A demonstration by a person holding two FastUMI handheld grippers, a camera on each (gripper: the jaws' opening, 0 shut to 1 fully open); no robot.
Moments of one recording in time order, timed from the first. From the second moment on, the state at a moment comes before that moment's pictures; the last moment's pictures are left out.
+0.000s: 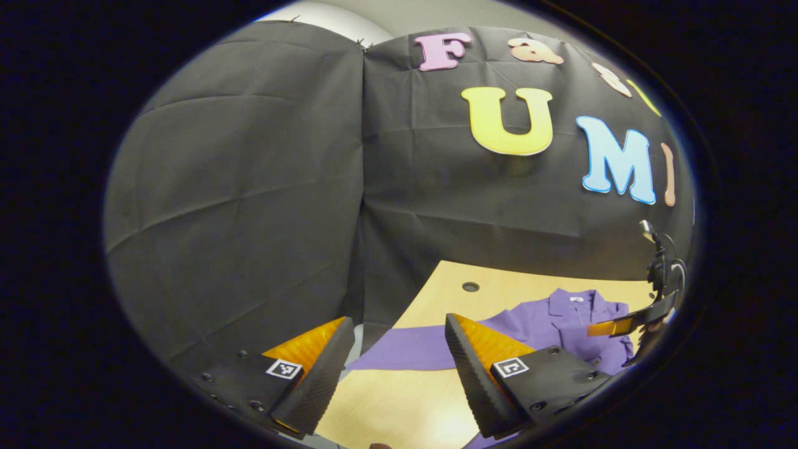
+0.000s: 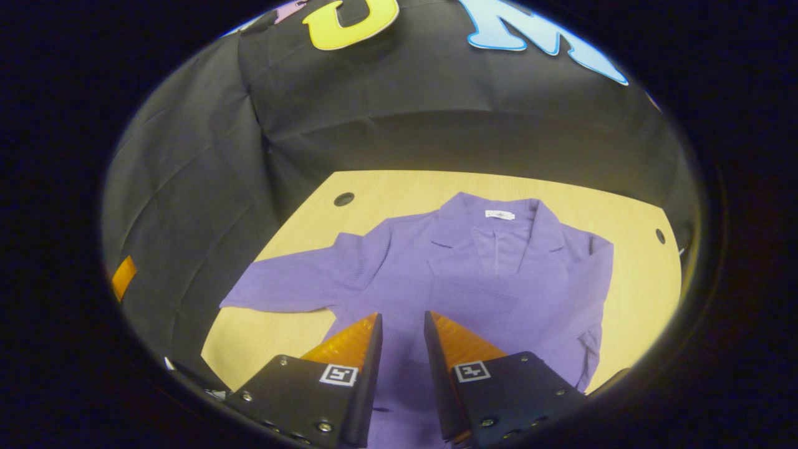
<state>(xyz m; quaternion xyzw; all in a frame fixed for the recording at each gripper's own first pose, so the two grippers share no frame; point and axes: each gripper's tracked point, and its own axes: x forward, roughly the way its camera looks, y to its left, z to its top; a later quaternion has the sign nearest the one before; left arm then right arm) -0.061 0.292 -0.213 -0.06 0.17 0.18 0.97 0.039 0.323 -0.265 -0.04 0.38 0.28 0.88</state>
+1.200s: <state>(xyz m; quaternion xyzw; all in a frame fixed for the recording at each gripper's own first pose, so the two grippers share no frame) 0.035 0.330 -0.489 -0.13 0.39 0.16 0.90 0.004 0.183 -0.265 -0.01 0.41 0.16 0.90</state>
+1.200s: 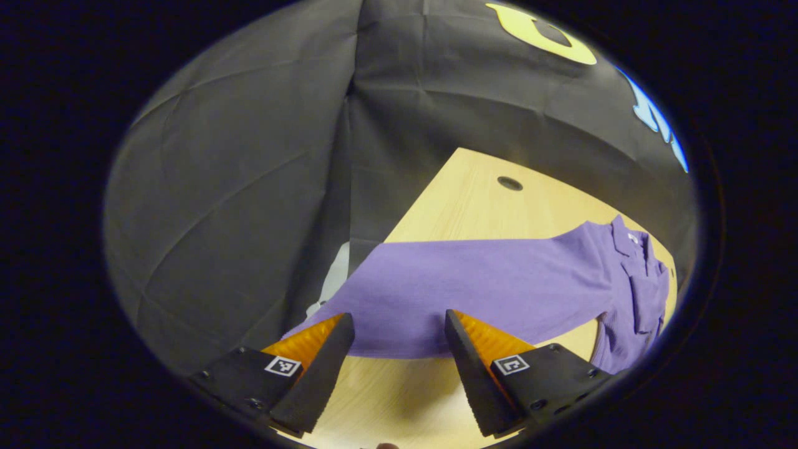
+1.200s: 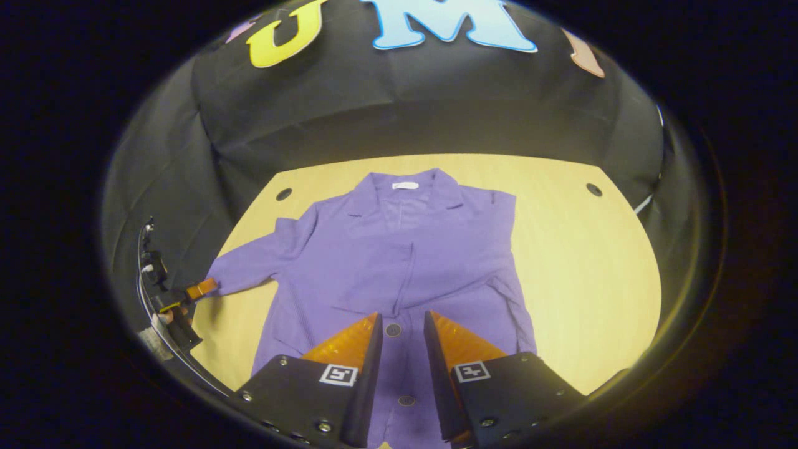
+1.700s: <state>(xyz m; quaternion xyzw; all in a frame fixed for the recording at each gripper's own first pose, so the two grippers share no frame) 0.037 0.325 -0.489 -0.10 0.40 0.16 0.90 0.007 0.174 -0.268 0.03 0.42 0.14 0.90</state>
